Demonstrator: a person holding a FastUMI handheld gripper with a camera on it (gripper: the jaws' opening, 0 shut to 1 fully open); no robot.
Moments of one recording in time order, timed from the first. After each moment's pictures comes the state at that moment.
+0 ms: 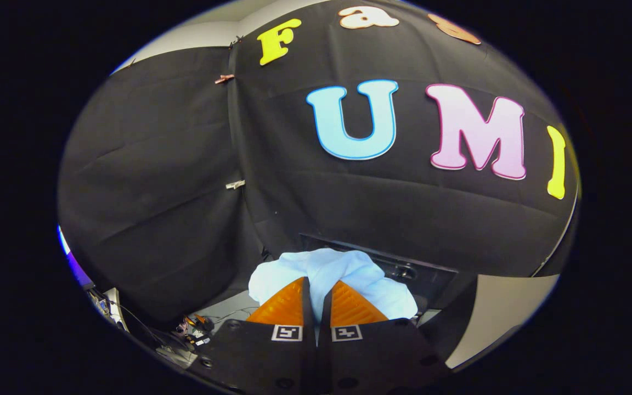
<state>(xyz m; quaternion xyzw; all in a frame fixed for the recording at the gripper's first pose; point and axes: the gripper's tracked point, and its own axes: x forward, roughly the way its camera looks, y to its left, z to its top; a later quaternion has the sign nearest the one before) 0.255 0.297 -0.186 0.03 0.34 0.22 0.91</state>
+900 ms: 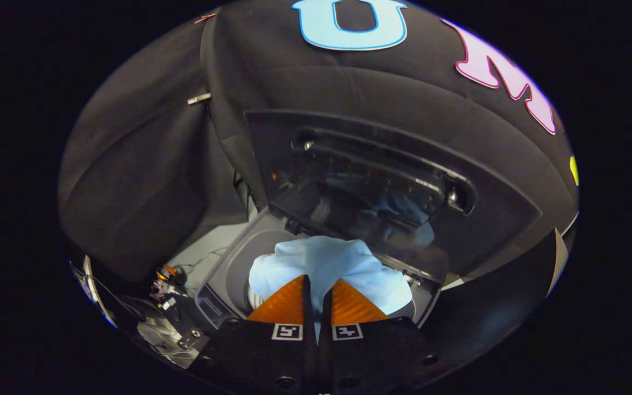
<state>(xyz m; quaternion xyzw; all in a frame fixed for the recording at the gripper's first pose) 0.251 0.274 -0.399 -0.06 0.52 0.19 0.83</state>
